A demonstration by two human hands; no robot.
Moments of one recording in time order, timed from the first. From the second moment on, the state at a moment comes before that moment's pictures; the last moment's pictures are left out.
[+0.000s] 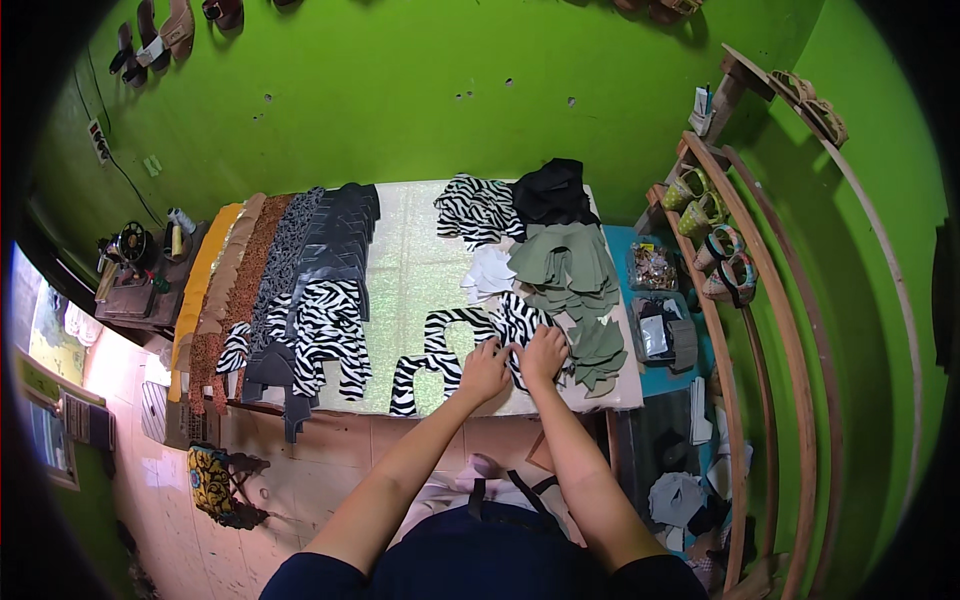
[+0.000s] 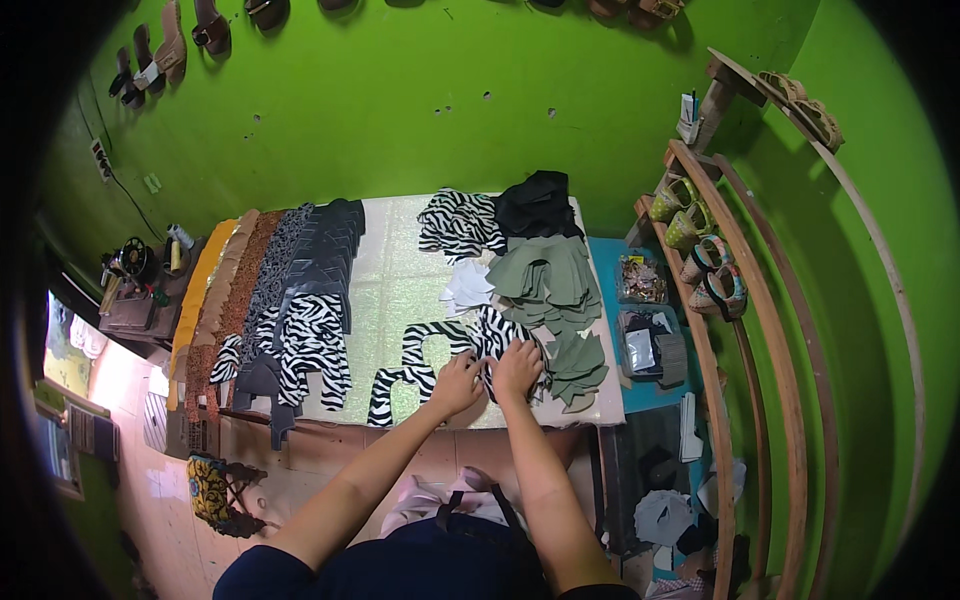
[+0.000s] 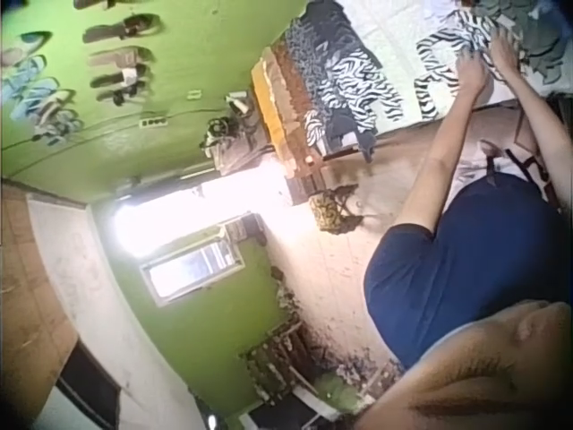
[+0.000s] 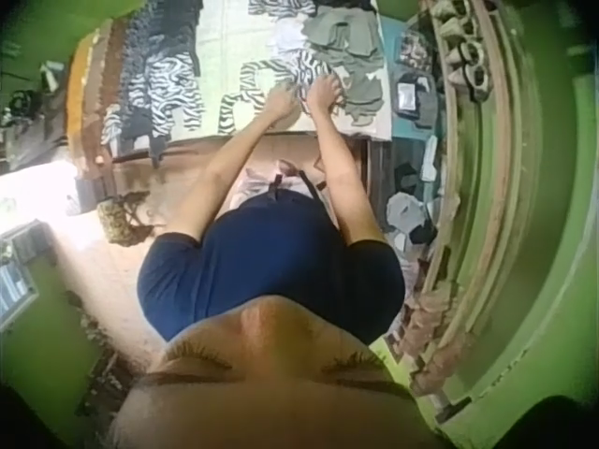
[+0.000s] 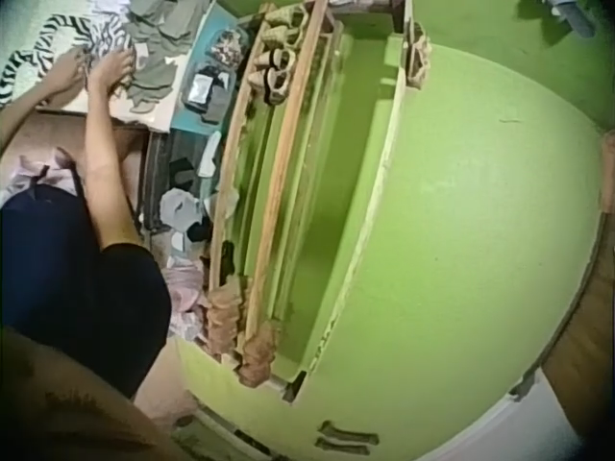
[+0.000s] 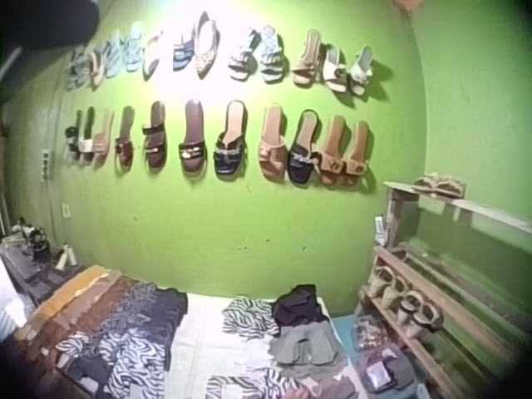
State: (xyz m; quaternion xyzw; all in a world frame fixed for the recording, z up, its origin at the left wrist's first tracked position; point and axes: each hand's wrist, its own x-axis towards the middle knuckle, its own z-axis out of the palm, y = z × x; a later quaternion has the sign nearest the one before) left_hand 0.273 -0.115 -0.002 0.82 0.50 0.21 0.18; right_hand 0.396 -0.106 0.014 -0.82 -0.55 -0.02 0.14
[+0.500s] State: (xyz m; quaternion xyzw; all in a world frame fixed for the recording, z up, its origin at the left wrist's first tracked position) left_hand 0.285 -0.095 0.021 0.77 0.51 0.25 0.31; right_hand 0.442 -0.077 0.015 -0.61 -0.51 0.32 0.52
